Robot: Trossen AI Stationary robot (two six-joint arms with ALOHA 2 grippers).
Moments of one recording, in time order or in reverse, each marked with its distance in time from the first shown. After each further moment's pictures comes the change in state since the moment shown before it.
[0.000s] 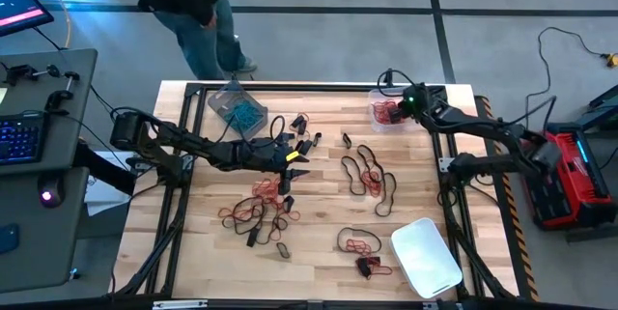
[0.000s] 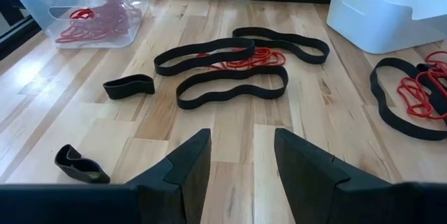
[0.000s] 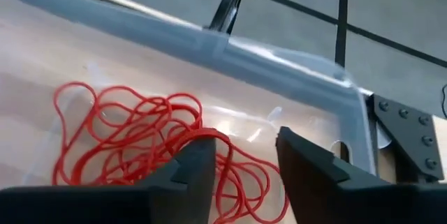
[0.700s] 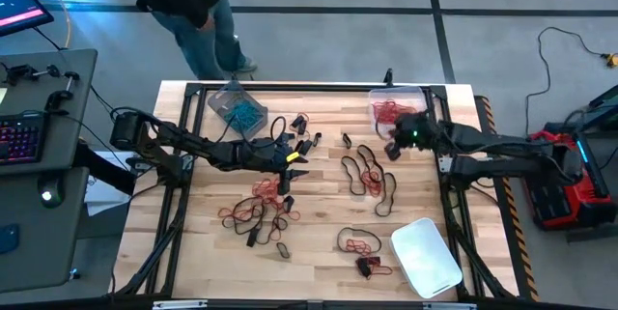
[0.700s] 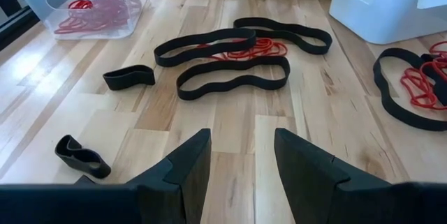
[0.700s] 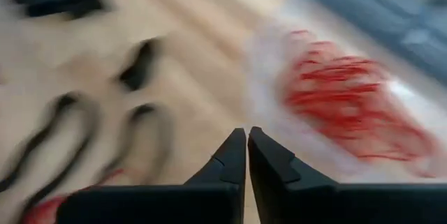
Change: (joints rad) left arm 0.000 0.000 0.000 -0.028 -0.002 0.002; right arm 0.481 -0.335 0.001 -0.365 -0.151 0.120
